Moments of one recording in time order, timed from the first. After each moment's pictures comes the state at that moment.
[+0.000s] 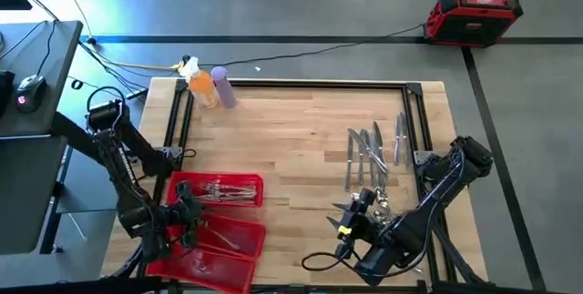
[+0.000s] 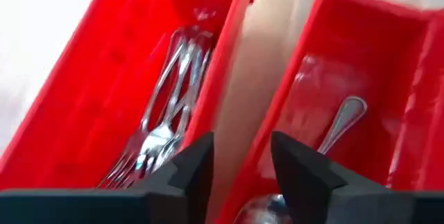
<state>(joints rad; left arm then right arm) -1.18 1.35 0.87 -1.05 -0.69 -1.41 0.80 1.79 1.54 -1.03 0.94 0.97</state>
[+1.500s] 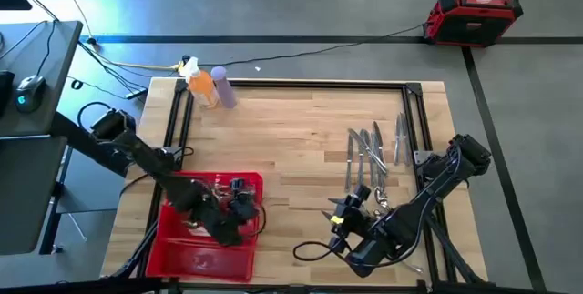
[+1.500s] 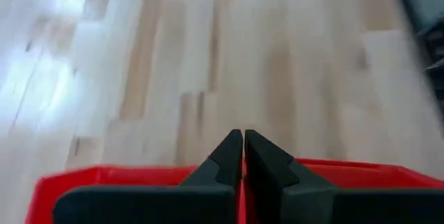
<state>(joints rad) -0.69 1.49 1.05 -0.52 -0.53 -0.47 0.74 1.79 1.54 -1.00 0.91 0.93</state>
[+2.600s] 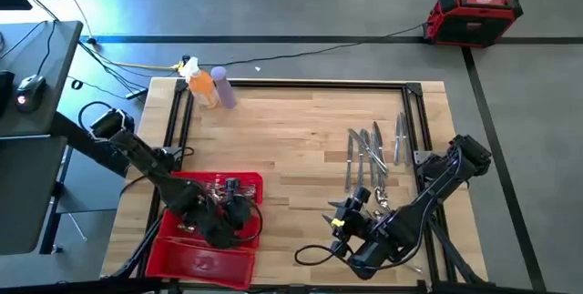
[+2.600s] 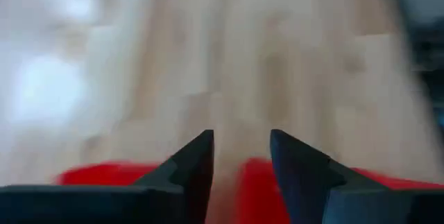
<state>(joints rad) -0.71 1.49 1.10 -0.55 -0.50 -0.46 0.75 1.79 1.54 -0.98 0.88 0.92</state>
